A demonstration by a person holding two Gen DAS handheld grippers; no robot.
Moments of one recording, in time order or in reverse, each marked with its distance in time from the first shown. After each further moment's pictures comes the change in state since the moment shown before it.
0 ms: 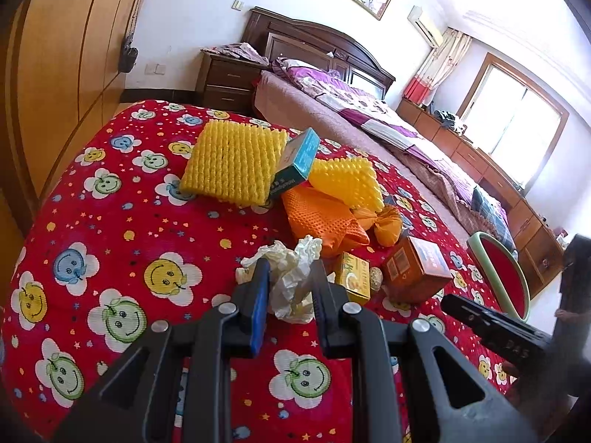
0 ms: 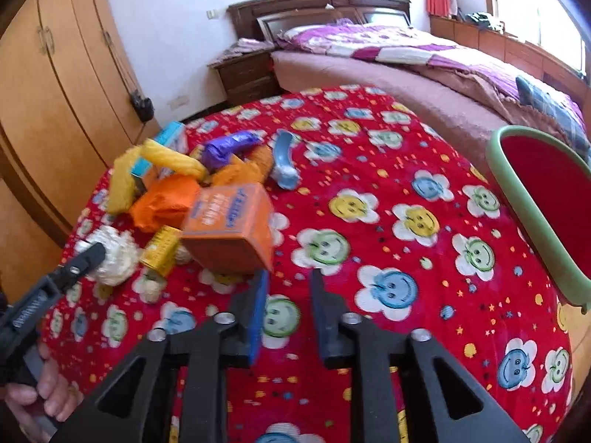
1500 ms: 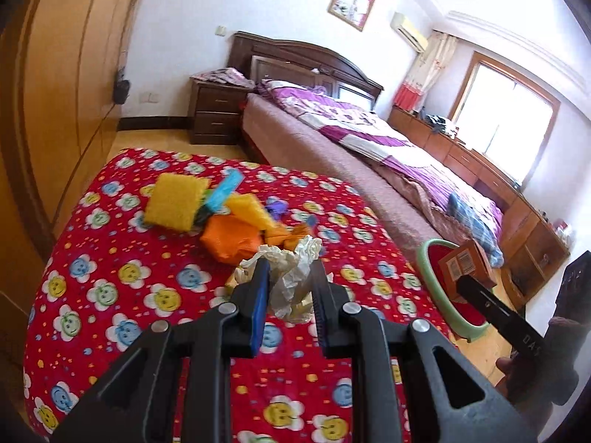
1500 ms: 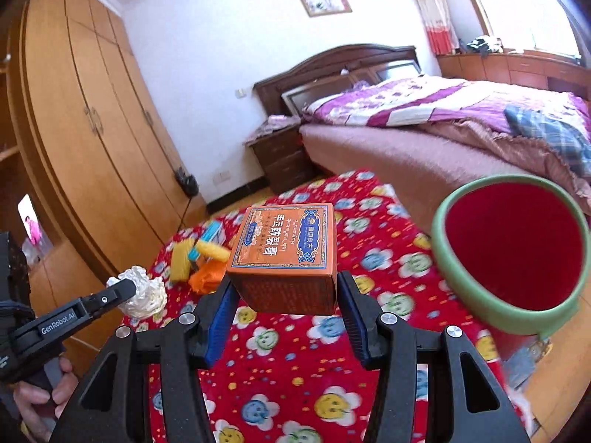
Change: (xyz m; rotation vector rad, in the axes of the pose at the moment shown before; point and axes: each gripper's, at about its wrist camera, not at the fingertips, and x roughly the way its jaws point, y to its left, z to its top) left arm -0.077 -0.117 0.009 0.068 -0.057 0.011; right arm -0.121 -0.088 -0.002 0.106 -0.291 0.174
